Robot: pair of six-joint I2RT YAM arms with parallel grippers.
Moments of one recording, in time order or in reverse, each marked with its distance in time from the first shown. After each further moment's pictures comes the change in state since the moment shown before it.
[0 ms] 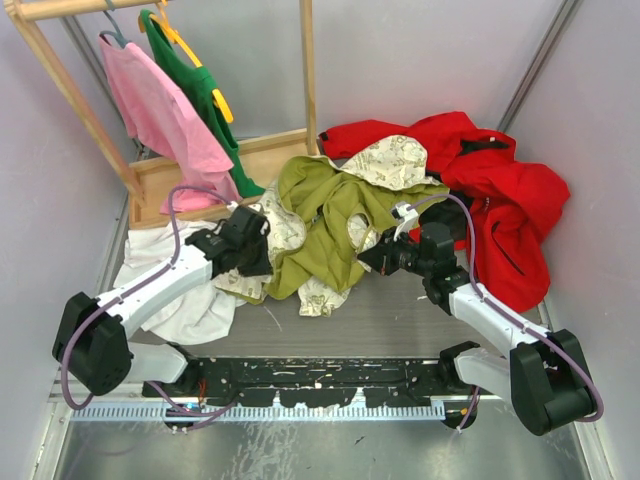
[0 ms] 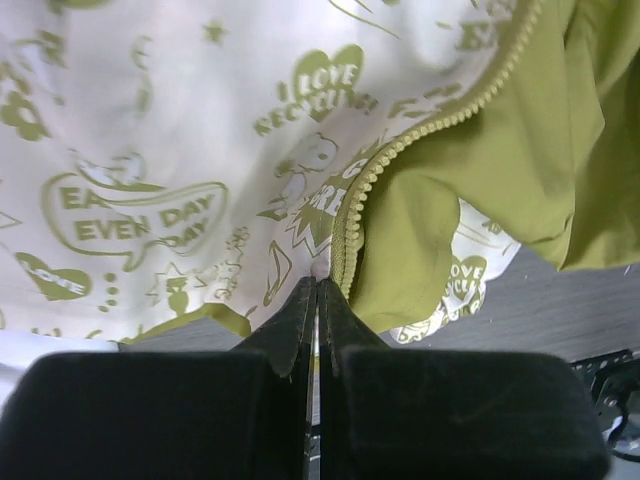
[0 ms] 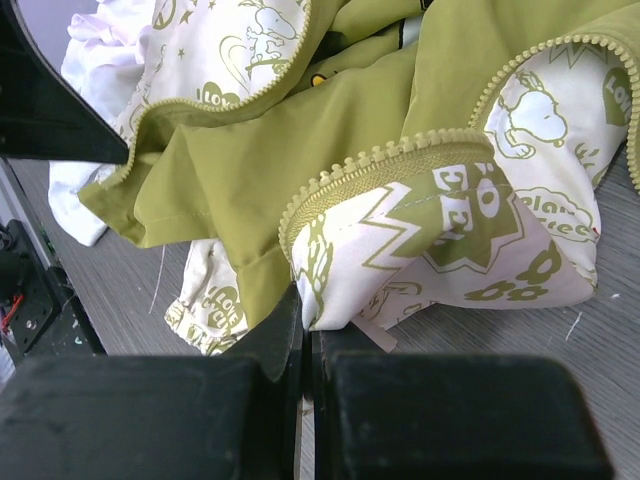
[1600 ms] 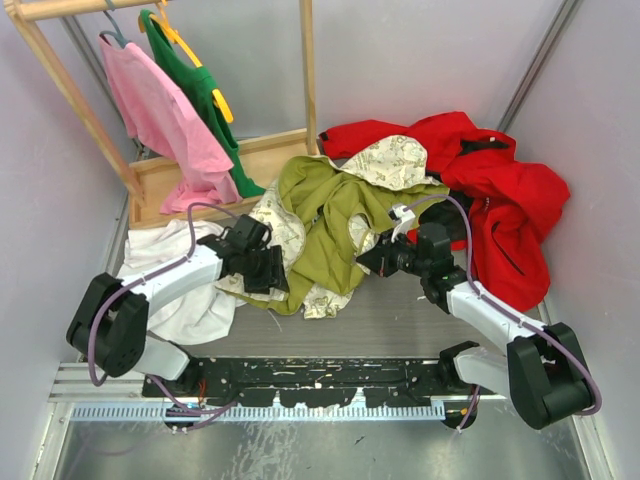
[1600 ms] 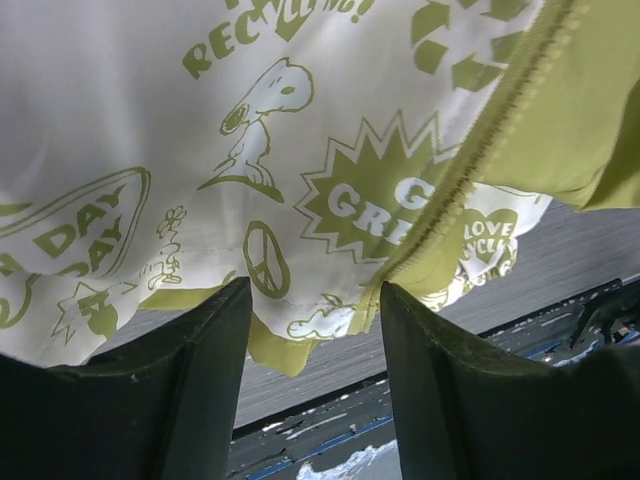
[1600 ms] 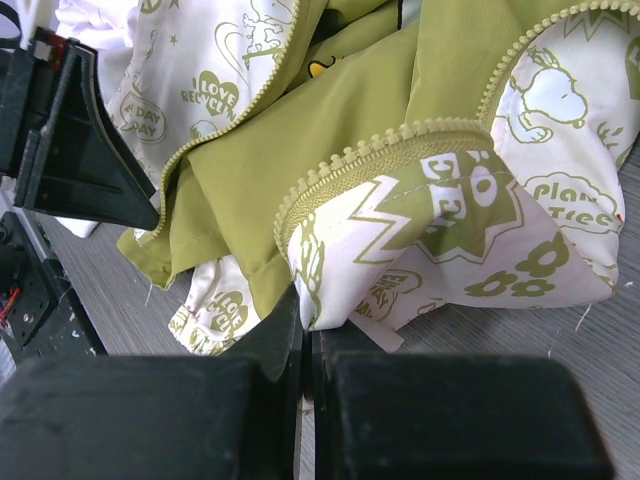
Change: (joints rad) left arm 0.072 0.100 -0.106 0.103 0.261 0.010; right arm 0.011 0.033 0.000 -0.006 0.007 0.000
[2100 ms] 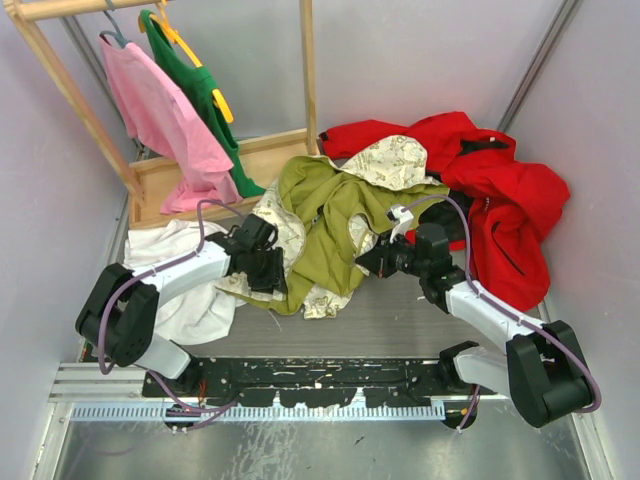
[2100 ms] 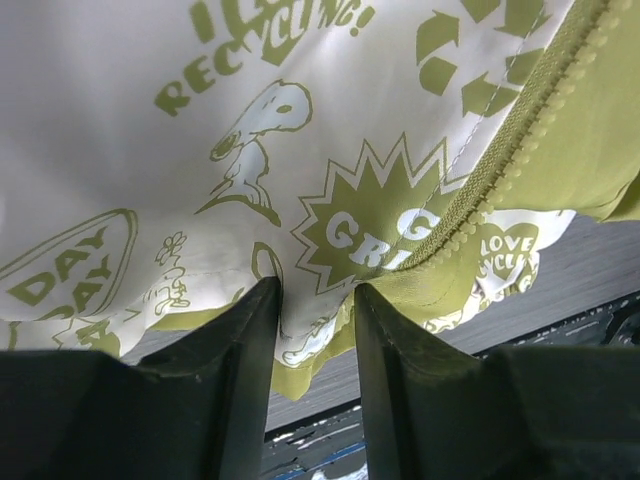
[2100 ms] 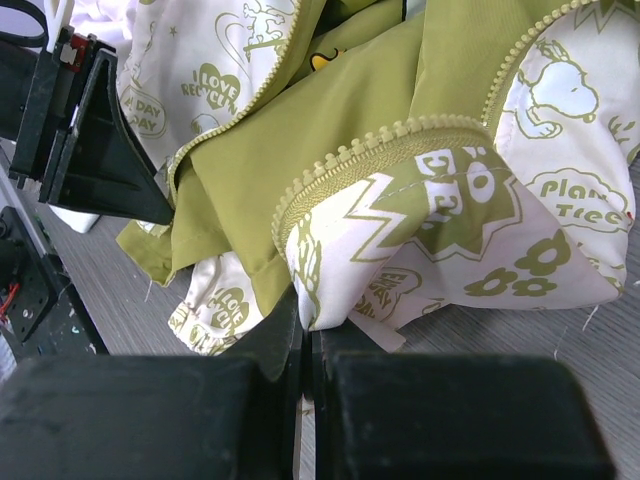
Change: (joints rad) left arm -0.021 0.079 0.032 -0.002 -0.013 0.028; right arm 0.006 0.010 0.000 0.000 0.001 -0.001
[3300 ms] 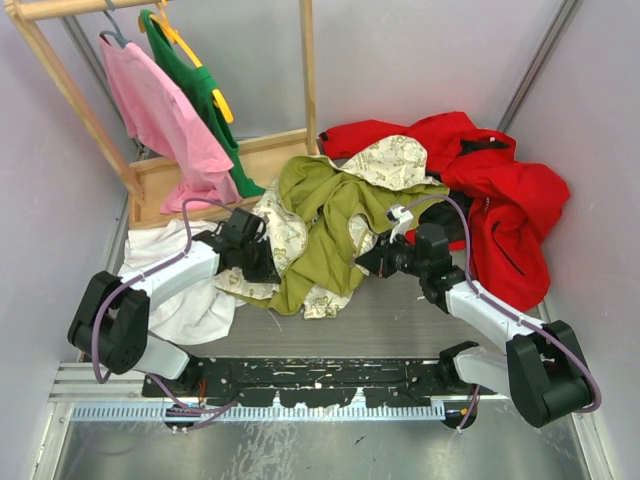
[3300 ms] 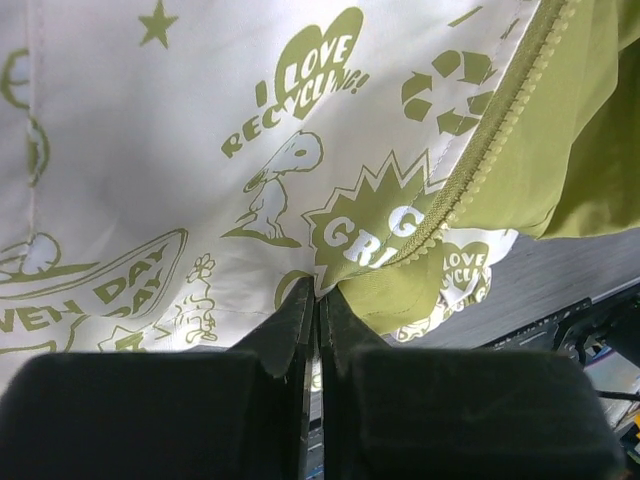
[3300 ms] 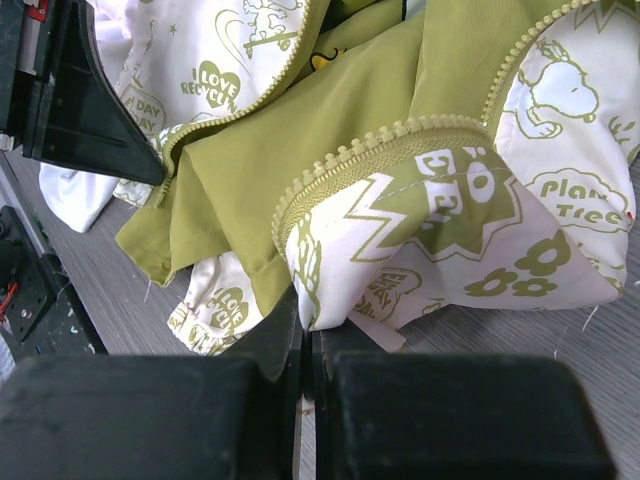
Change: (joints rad) left arm 0.080 -0.047 -0.011 0.060 0.035 -0.010; right arm 0.005 0.000 0.000 0.000 0.003 -0.003
